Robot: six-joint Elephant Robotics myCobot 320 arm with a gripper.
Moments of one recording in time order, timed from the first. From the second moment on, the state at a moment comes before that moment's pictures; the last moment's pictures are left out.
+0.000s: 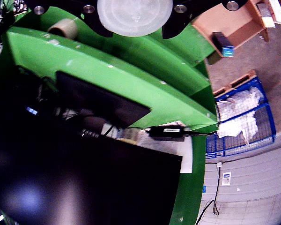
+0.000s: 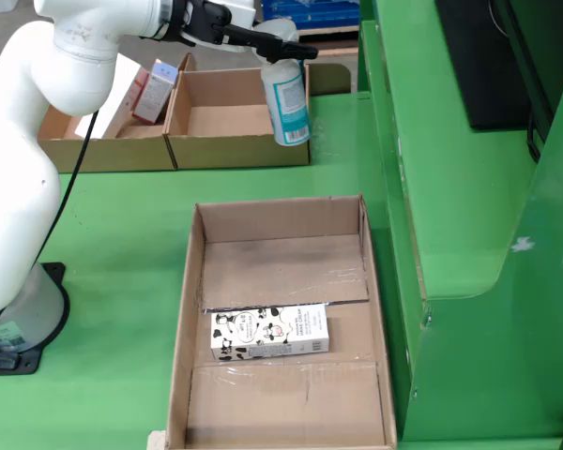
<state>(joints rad) 0.59 -0.75 -0.02 0.29 1.33 -0.09</state>
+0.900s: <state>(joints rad) 0.86 -0.58 -0.02 -0.08 1.60 -0.06</state>
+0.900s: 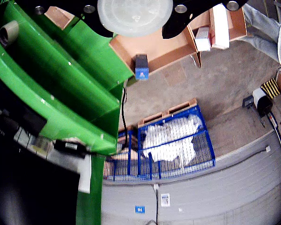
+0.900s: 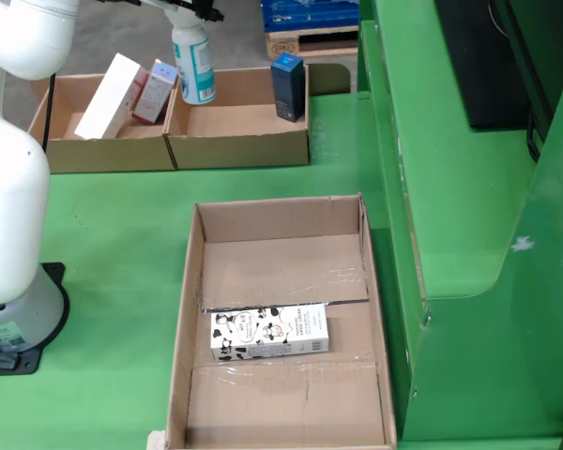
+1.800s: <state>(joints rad) 0.83 -0.62 -0.02 -0.11 1.60 -0.09</state>
